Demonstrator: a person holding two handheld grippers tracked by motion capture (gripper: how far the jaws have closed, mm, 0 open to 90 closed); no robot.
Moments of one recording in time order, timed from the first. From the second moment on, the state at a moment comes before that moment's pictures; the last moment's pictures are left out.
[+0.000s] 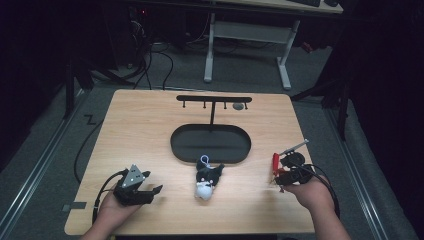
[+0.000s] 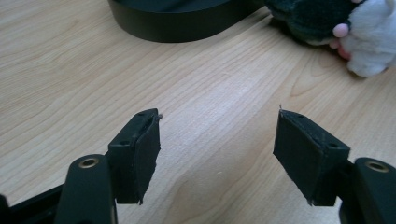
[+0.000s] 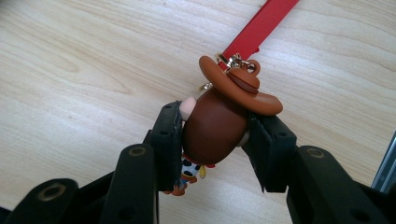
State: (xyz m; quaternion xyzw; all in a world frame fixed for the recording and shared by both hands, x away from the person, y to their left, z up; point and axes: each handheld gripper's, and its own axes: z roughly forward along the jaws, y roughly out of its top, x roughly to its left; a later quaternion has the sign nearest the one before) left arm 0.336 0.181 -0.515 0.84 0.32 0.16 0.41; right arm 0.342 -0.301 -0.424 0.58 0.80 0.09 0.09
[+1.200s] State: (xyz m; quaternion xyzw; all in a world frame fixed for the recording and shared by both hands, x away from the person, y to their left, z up) left arm 0.338 0.186 -0.512 0.83 0.33 0.17 0.41; right arm 0.356 -0.278 -0.348 0.56 0.81 0.14 0.12
